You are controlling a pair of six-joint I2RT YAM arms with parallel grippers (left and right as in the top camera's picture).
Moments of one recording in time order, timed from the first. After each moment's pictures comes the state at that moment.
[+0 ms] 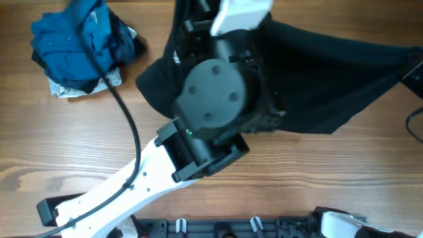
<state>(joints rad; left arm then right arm) -1.10 1.64 2.07 0.09 -1.40 0.83 -0.18 1.39 2.31 -1.56 0.00 0.47</state>
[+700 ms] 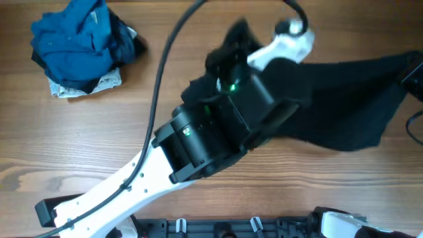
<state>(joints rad) -1.10 1.64 2.07 -0.94 -0.96 0.37 -0.18 1.39 2.31 -1.58 0.00 0.42</state>
